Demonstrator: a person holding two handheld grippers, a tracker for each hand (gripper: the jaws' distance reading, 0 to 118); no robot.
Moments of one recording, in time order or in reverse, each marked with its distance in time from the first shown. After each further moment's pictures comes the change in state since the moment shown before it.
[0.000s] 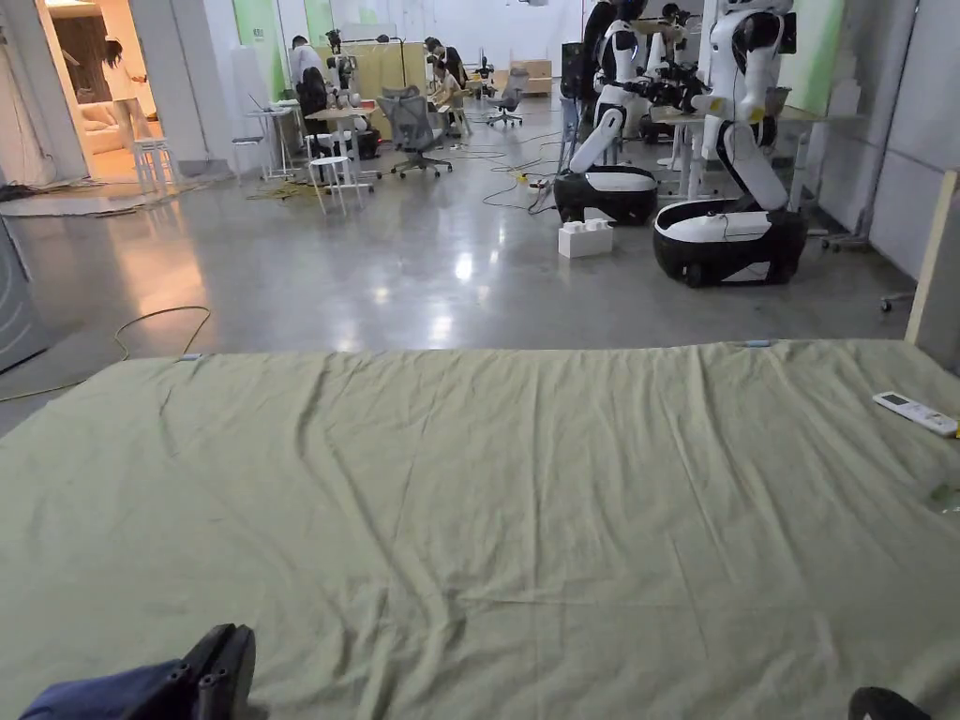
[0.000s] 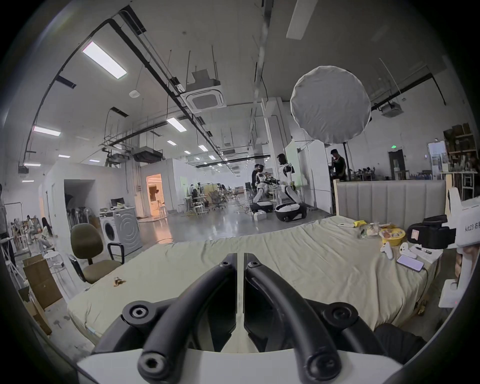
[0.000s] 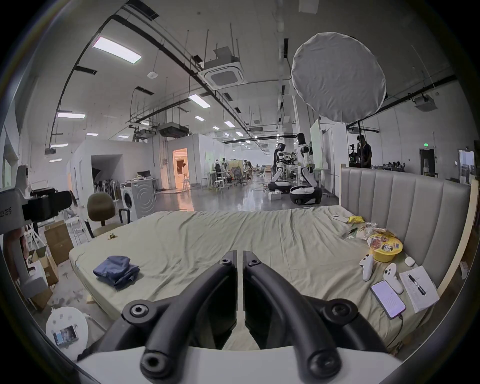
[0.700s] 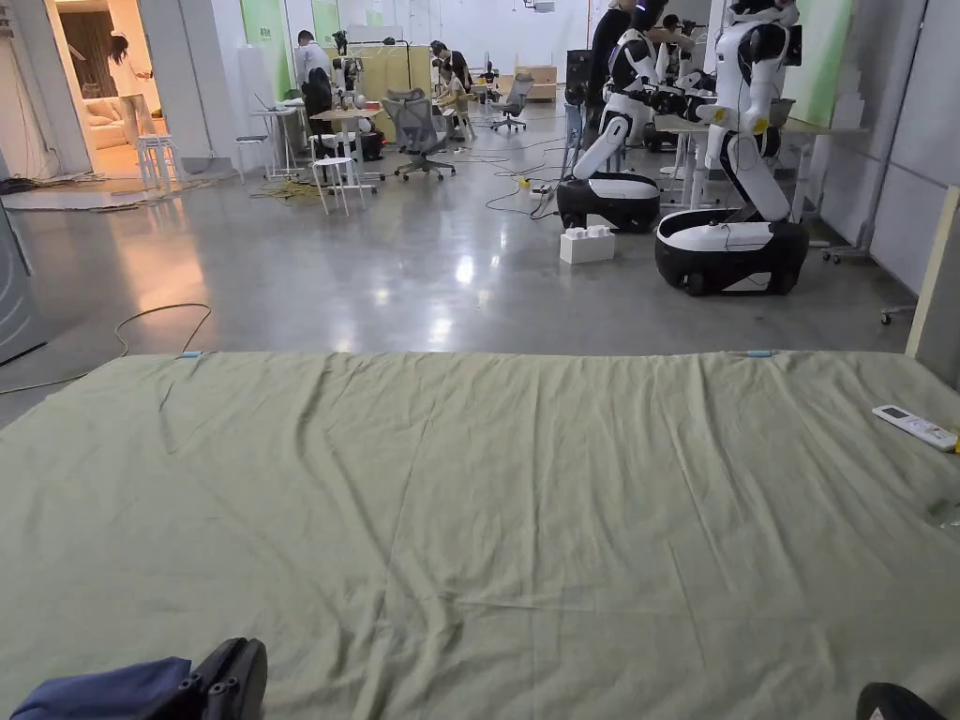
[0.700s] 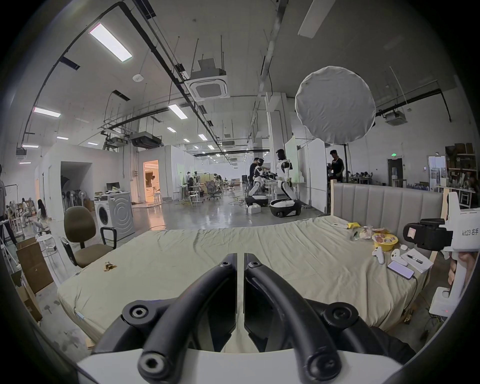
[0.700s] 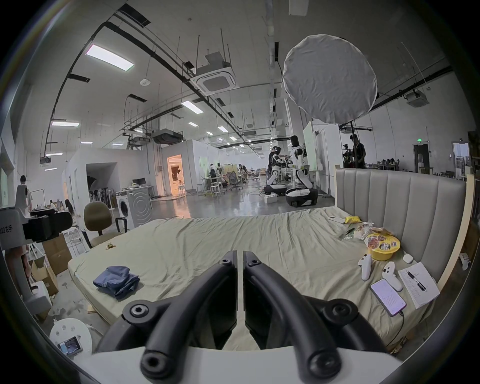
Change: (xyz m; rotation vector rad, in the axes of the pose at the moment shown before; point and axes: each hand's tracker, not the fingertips) left arm -0.001 -0.008 -0.006 -0.051 -0.030 0.074; right arm -0.004 0.009 0.000 0.018 -0.030 -0.031
